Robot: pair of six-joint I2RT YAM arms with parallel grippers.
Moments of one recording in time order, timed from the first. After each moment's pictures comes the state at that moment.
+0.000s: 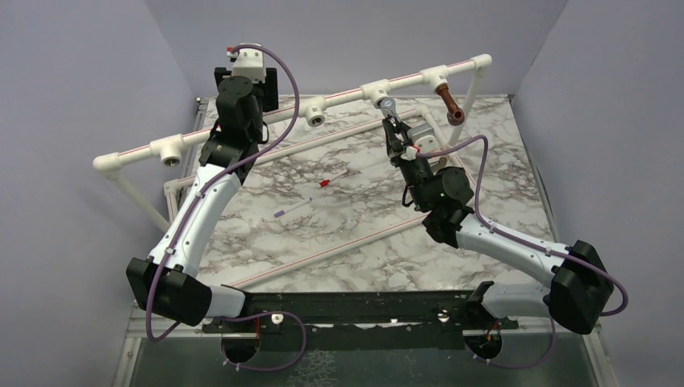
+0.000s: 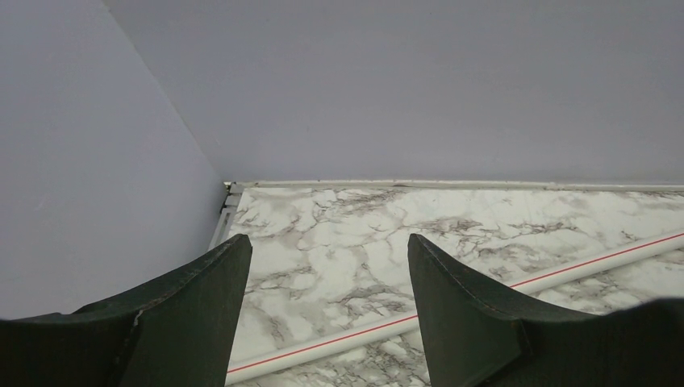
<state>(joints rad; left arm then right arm) -0.30 1.34 1.40 -0.10 -0.42 0.10 0.80 1.25 0.80 0.92 0.35 -0.41</state>
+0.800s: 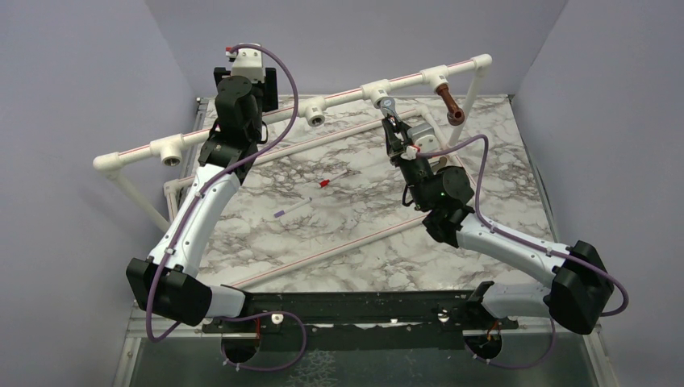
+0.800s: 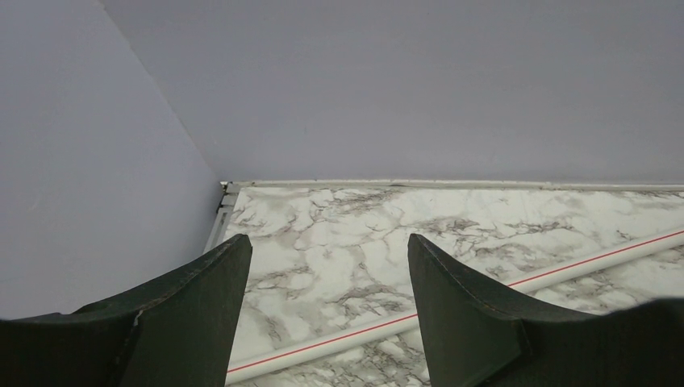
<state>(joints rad) -0.29 1.34 1.40 -0.10 -0.41 0.09 0.80 1.25 0.81 0.91 0.35 -0.41</state>
